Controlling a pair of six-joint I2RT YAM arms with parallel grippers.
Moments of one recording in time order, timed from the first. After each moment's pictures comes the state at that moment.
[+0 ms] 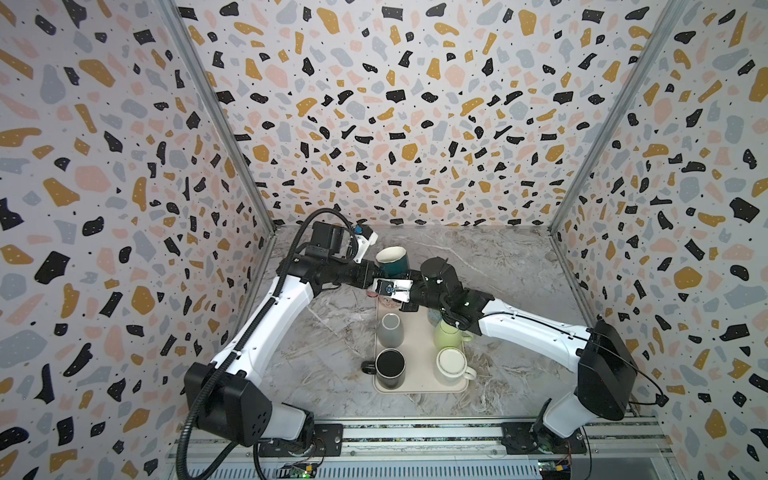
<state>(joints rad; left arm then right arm) -0.30 1.41 1.37 -0.78 0.58 -0.05 0.90 1.60 1.21 0.04 -0.11 -0.76</state>
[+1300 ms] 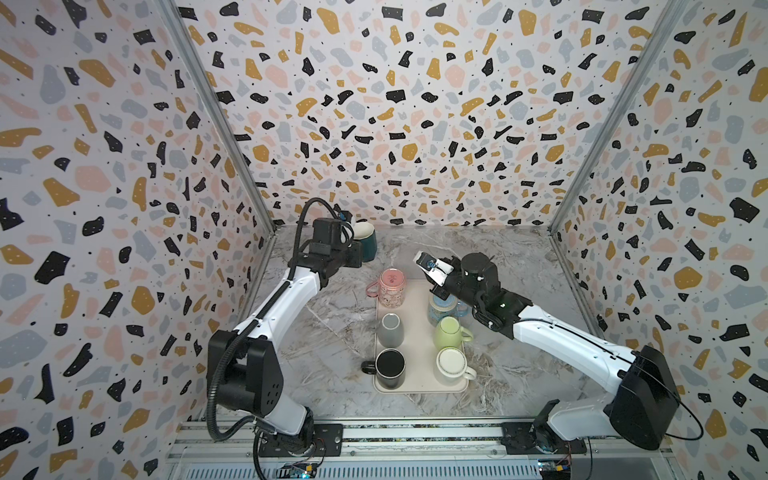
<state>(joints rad) -0.23 1.55 1.27 -0.35 0.12 -0.10 0.74 1.36 1.03 0.07 -0.01 -0.52</state>
